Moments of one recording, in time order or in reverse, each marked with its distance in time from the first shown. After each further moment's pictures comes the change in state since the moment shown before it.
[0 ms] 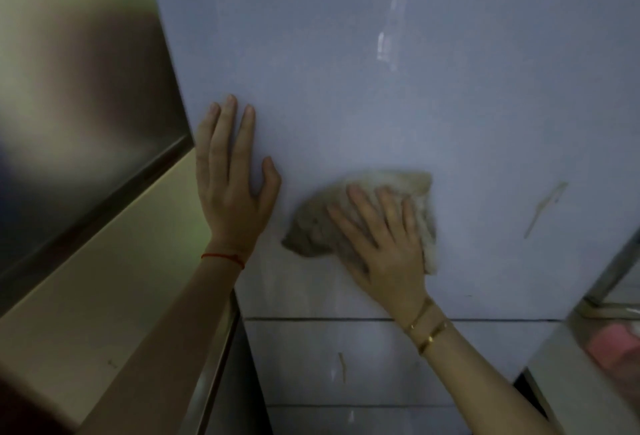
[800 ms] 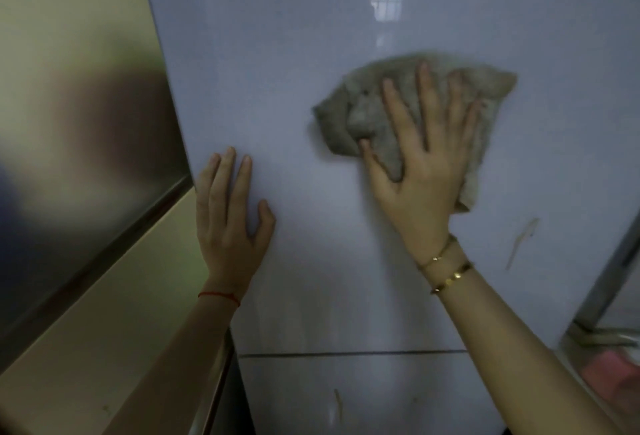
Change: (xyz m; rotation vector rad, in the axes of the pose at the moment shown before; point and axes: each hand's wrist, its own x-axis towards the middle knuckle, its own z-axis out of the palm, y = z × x) left_hand 0.001 0.002 0.000 0.002 -0.012 0.002; right_hand 0.136 0.055 -0.031 -0.003 0.278 0.251
